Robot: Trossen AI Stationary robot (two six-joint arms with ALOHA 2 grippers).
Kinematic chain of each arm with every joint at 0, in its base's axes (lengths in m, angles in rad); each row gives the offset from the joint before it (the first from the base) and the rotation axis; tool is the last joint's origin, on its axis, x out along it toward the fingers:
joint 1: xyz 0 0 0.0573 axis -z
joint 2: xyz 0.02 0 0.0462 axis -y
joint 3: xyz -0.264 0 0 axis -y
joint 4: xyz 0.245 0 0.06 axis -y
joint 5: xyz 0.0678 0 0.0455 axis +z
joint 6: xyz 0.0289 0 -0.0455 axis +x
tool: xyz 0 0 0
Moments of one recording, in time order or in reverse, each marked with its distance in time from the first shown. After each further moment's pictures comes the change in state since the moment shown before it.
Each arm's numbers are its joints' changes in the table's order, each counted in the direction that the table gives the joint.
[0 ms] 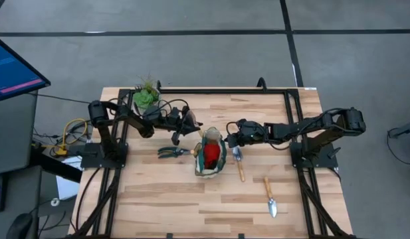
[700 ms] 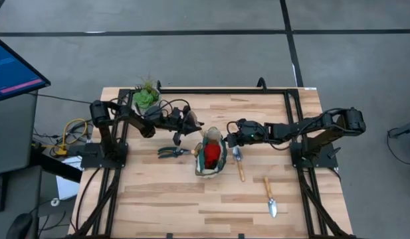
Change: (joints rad) left arm 0.007 -0.016 0.021 0.000 0.007 0.027; right arm 0.000 0.000 0.000 0.027 0.000 0.007
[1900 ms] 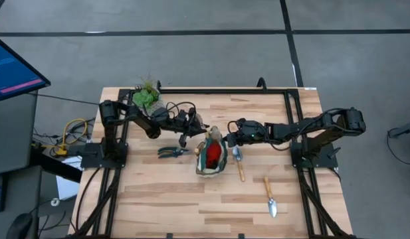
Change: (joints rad) left arm 0.032 -0.106 0.078 -0.001 0.019 0.034; right arm -0.004 0.000 0.000 0.041 -0.001 -0.016
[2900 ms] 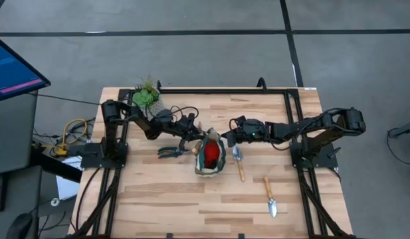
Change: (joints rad) left arm -0.008 -0.028 -0.043 -0.176 -0.037 0.117; right arm 0.009 0.000 0.000 0.067 -0.038 -0.153
